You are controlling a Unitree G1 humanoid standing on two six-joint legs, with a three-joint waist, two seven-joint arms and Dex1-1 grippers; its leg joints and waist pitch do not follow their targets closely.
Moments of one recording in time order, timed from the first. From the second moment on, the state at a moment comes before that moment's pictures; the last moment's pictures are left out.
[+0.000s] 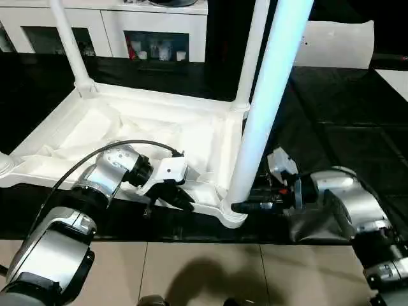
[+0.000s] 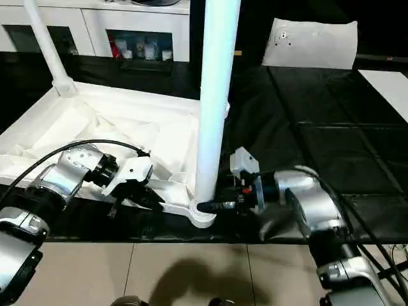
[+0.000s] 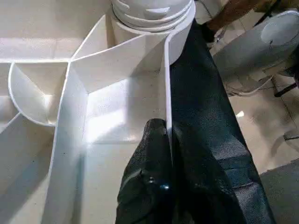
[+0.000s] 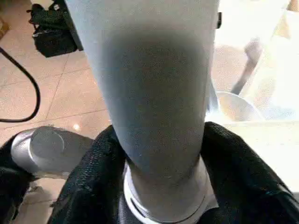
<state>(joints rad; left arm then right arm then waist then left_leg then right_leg) -0.78 0.42 -0.37 0.86 0.07 -0.20 -1.55 -0.48 -0.45 0.20 0.38 0.25 0.19 1.42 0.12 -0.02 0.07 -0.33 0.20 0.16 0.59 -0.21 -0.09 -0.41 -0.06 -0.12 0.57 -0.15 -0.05</state>
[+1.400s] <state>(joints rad) -0.83 0.18 -0.21 0.89 0.10 0.16 -0.96 -0.42 -0.05 -0.06 0.32 0.10 0.26 0.44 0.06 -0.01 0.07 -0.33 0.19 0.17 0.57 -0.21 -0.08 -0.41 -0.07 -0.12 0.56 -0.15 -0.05</state>
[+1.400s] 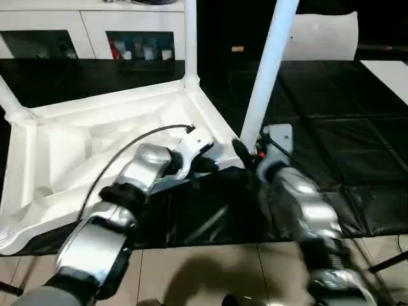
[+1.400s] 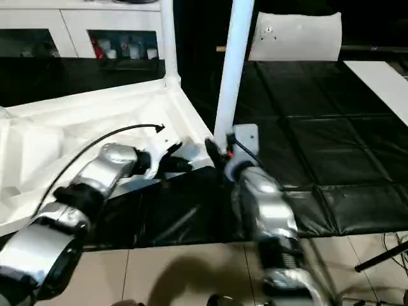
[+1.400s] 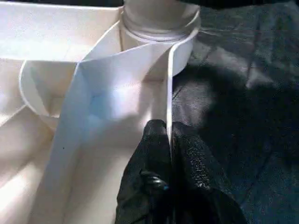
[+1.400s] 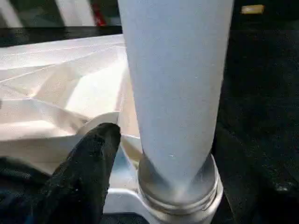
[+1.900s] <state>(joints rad) -0.76 0.33 -0.29 0.84 0.07 -0.07 -1.38 -0.36 -0.36 0.11 0.25 0.20 0.25 1.06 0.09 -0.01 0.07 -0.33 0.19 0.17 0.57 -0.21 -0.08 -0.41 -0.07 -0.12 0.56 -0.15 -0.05</state>
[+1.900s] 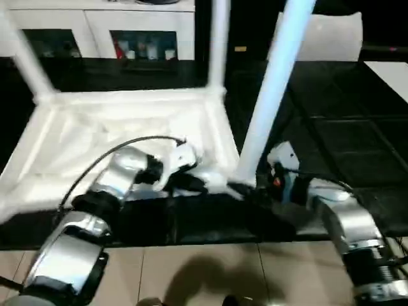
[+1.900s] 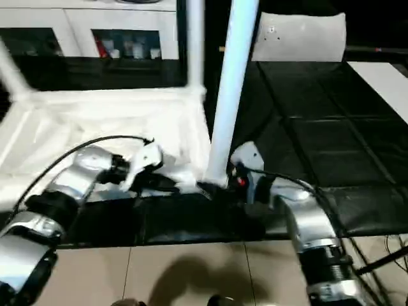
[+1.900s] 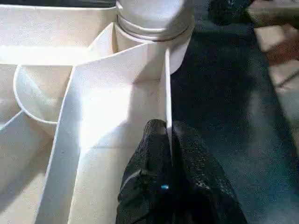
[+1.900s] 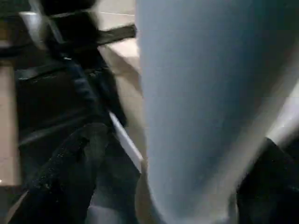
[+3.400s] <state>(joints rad) -0.82 0.15 -0.21 0.88 0.10 0.21 -0.91 -0.47 -0.01 -0.07 0.37 0.09 0.34 0.30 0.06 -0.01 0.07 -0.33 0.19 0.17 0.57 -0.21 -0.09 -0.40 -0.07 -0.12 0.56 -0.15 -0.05</state>
